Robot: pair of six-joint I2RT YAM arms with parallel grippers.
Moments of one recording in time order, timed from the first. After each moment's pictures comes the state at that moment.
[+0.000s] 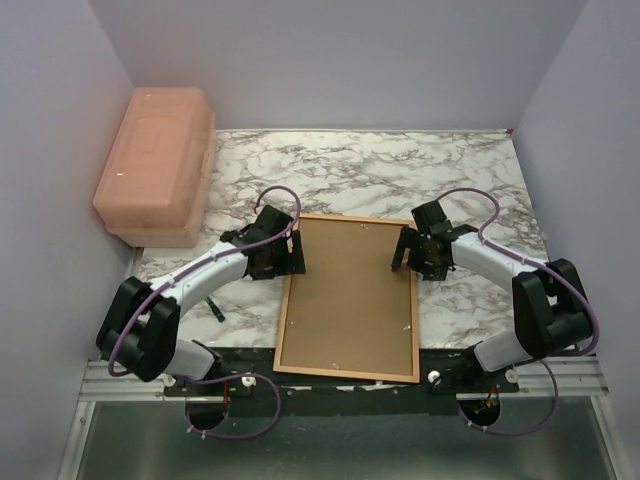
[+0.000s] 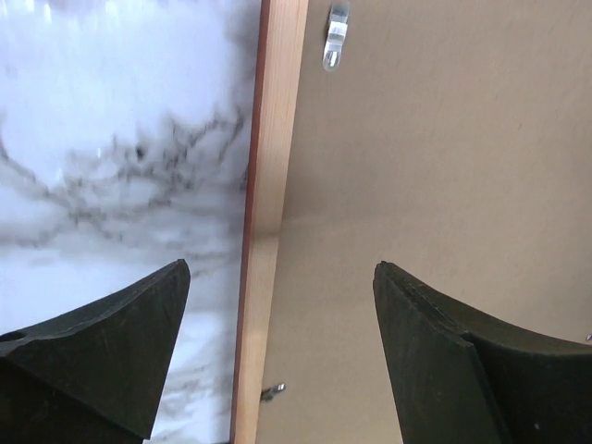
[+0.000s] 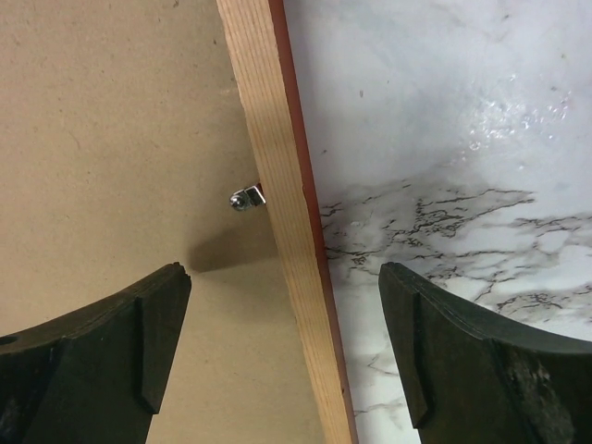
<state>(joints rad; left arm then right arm) -0.58 1.34 0.80 -0.51 0.00 -0.68 0.37 1.50 0.82 -0.50 0.07 0.62</state>
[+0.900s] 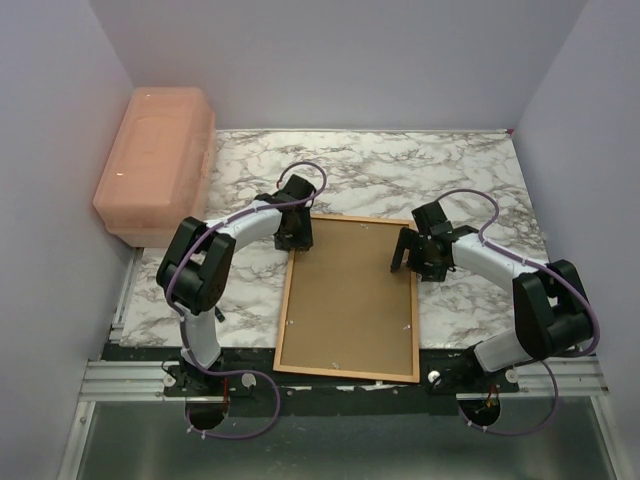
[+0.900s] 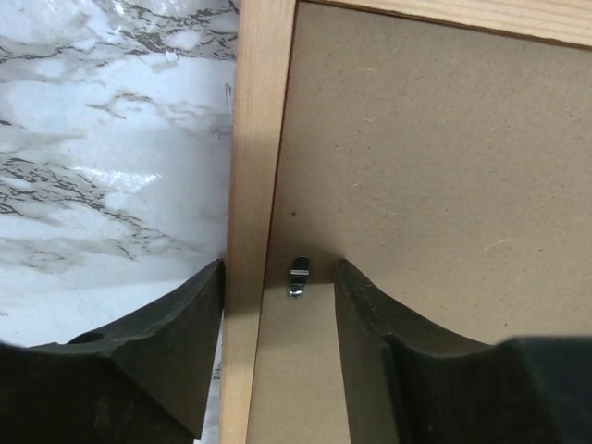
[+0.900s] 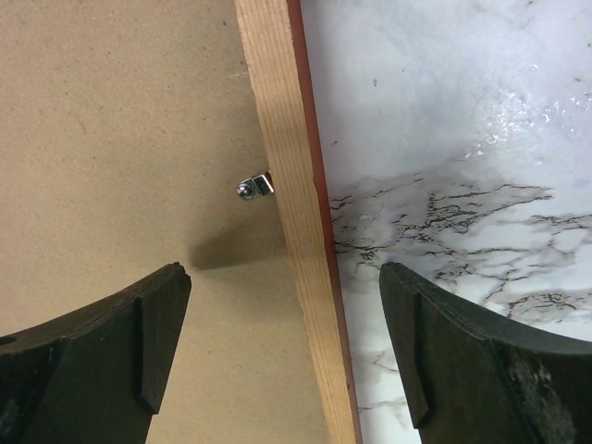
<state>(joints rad) -0.51 1.87 1.24 -0.53 -0.06 -0.59 0.37 1.49 0.80 -0.49 0.03 0.63</state>
